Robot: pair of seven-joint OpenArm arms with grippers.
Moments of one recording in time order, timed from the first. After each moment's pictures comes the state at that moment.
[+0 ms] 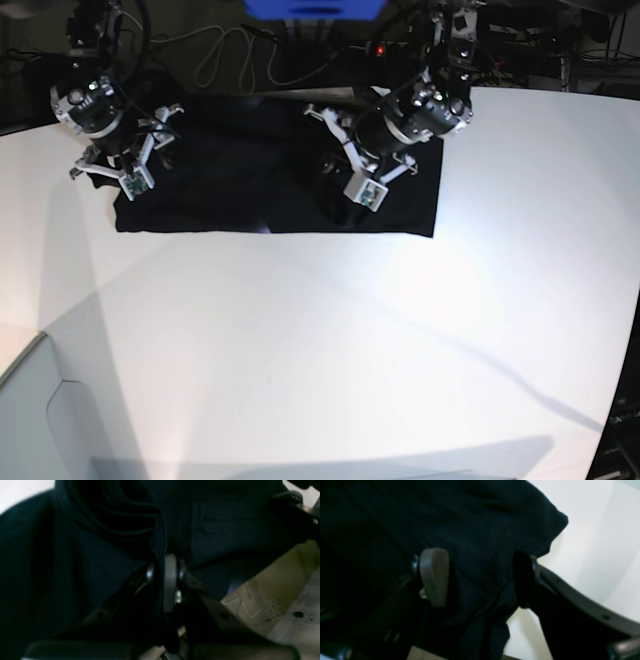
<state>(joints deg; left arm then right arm) 19.7 -3.1 7.8 111.7 -22.5 -20.6 55.7 -25.0 10.6 15.8 110.2 0.5 36.6 -42.4</state>
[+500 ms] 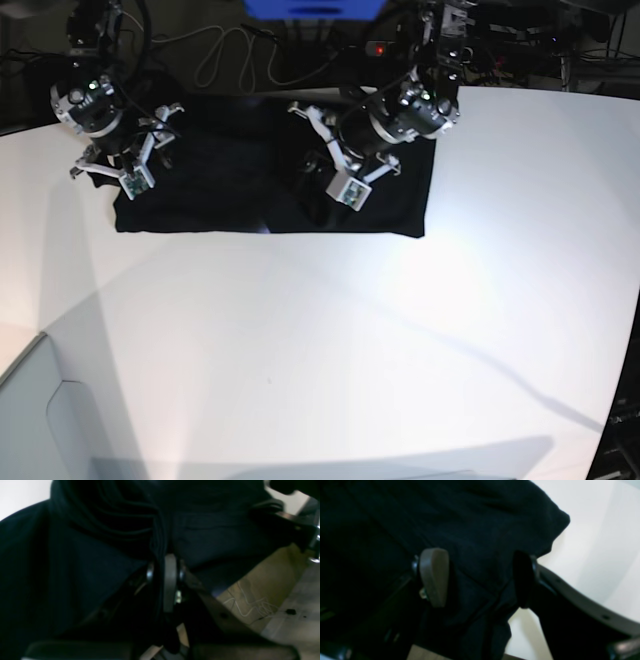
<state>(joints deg) 19.5 -1.2 10.2 111.7 -22.2 -20.6 55.7 -25.1 10.6 15.8 110.2 0.5 36.7 -42.4</state>
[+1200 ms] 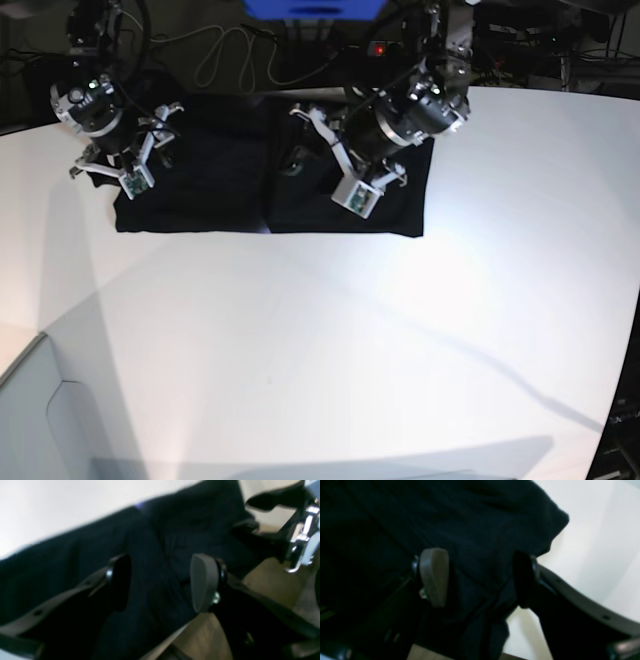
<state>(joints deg) 20.0 -1.7 9.7 118.8 -22.9 -20.6 55.7 -25.3 10.6 15.9 111.4 0.3 36.6 -42.8</state>
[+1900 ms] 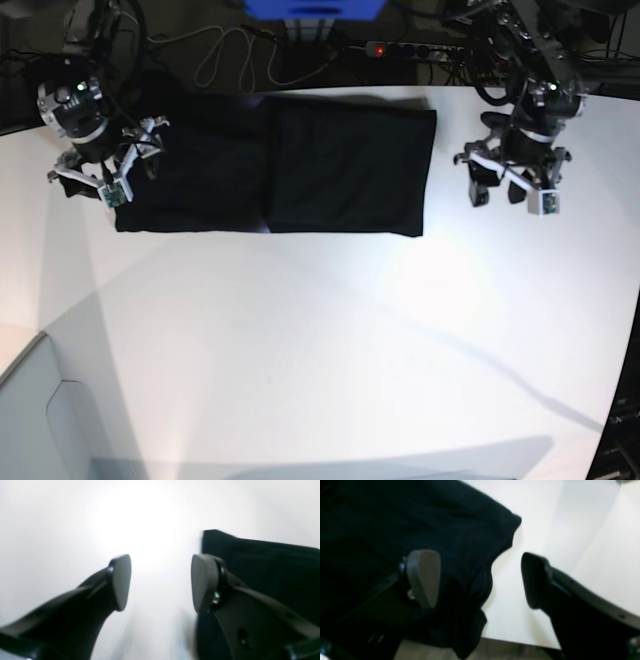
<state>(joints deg) 20.1 -2.5 -30.8 118.5 -22.9 -21.2 55.9 -22.7 7.5 22.0 114.7 1.3 36.7 -49.5</state>
